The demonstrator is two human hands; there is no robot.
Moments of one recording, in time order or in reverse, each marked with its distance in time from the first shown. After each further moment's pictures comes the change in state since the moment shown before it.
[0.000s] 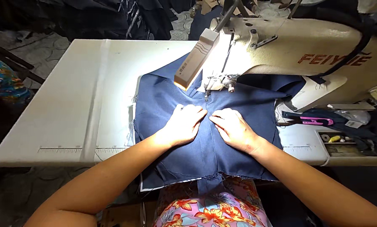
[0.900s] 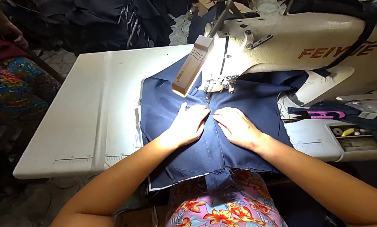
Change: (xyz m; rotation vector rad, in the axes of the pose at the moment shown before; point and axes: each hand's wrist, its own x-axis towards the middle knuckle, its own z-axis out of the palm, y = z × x) left_hand 0.010 -0.001 -0.008 -0.056 -0.059 -0.035; right_hand 0.005 0.001 0.001 0.004 -0.040 0.047
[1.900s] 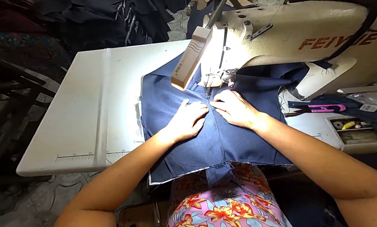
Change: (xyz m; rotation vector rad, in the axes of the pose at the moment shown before) left_hand -0.009 -0.017 0.014 -0.141 0.100 0.094; right_hand 0.027 0.040 -0.001 0.045 -0.006 -0.135
